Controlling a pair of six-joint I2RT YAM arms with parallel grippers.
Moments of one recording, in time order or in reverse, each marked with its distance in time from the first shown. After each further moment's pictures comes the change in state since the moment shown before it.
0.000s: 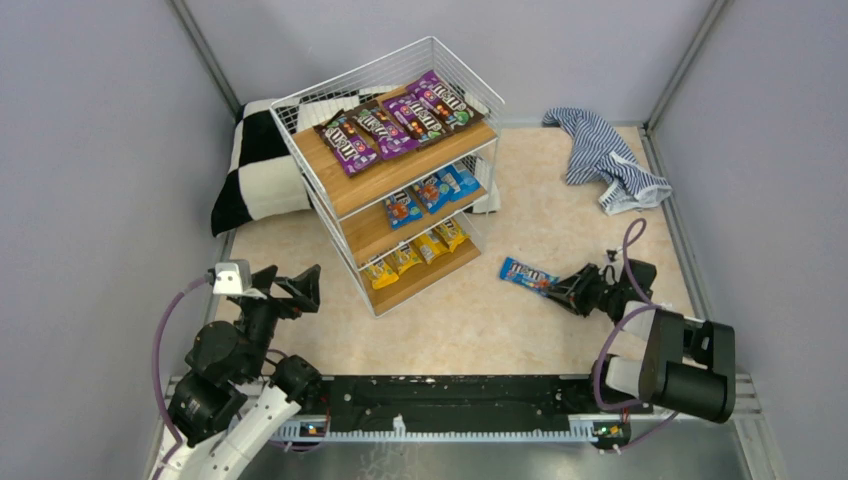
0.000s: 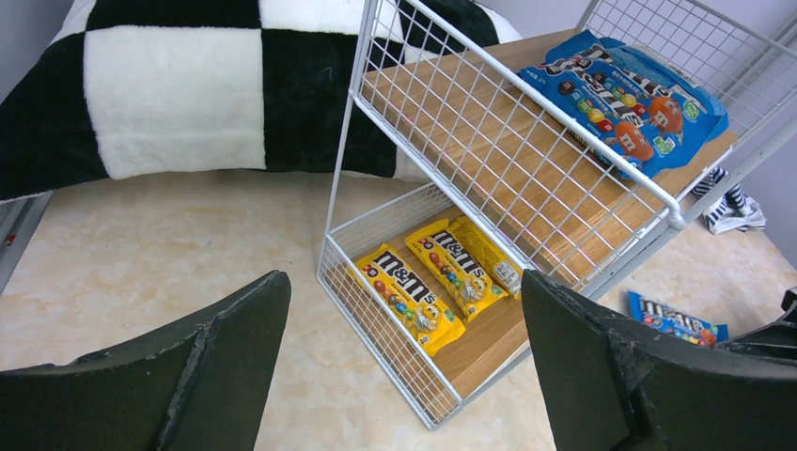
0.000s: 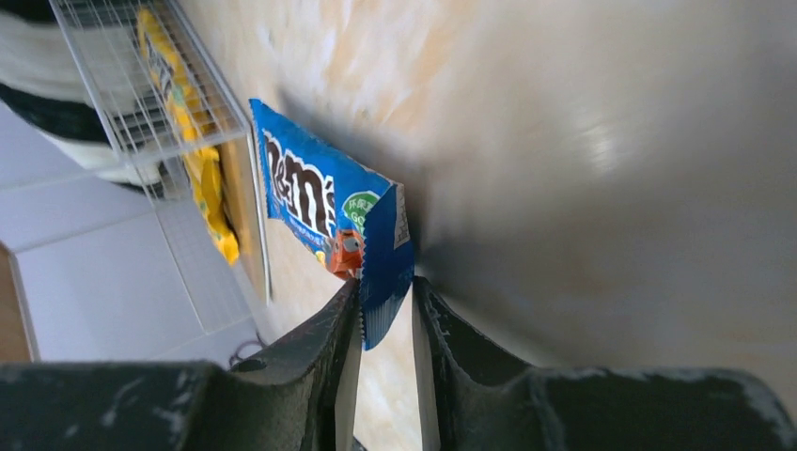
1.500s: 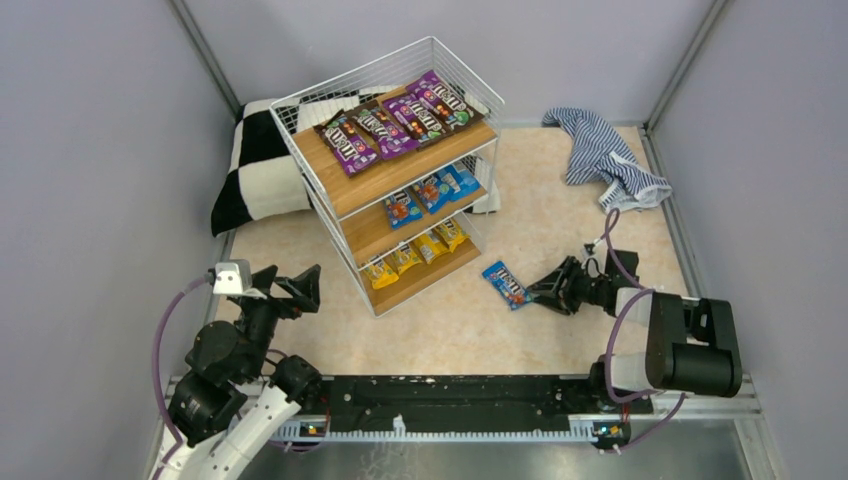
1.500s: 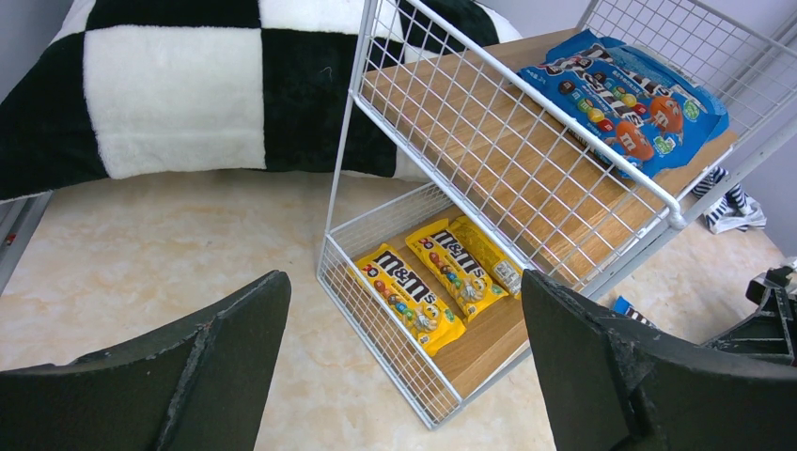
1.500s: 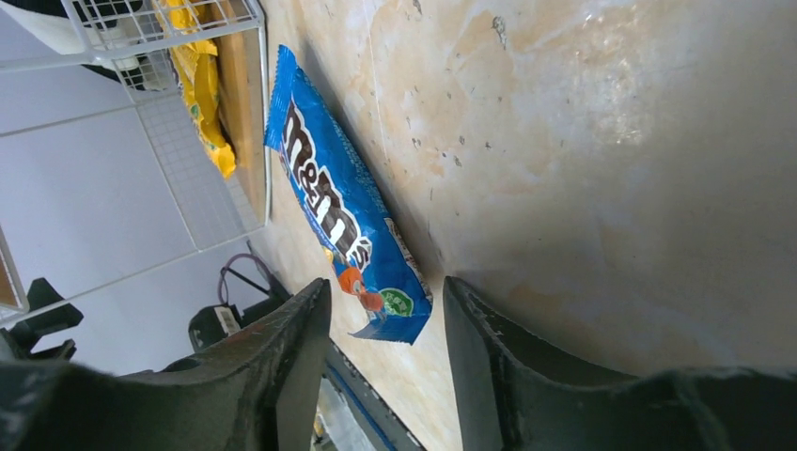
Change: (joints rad) left arm 0.000 0.001 0.000 0.000 0.000 0.000; right arm 0.195 0.075 0.074 -0.068 -0.047 -0.030
